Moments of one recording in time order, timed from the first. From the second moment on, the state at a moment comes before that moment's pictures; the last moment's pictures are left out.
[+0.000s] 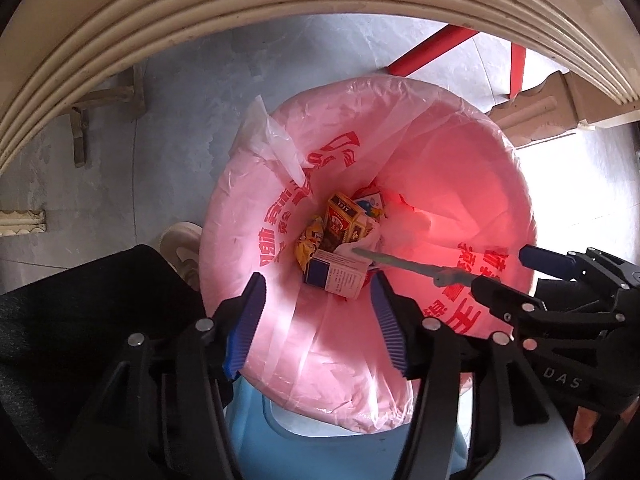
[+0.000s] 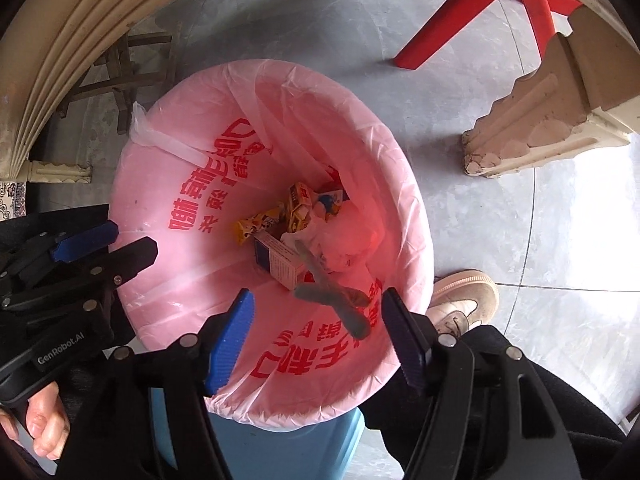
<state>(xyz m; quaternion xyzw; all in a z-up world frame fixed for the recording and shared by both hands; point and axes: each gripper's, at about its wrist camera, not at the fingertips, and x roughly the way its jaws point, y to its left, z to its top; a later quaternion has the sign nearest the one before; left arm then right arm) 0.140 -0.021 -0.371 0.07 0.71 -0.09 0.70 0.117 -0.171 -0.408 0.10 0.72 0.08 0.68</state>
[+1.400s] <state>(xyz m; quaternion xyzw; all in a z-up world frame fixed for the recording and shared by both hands) 0.060 -0.052 -0.142 0.06 0.48 -0.10 0.87 0.025 -0.193 -0.132 0.02 0.42 -0.05 0.91</state>
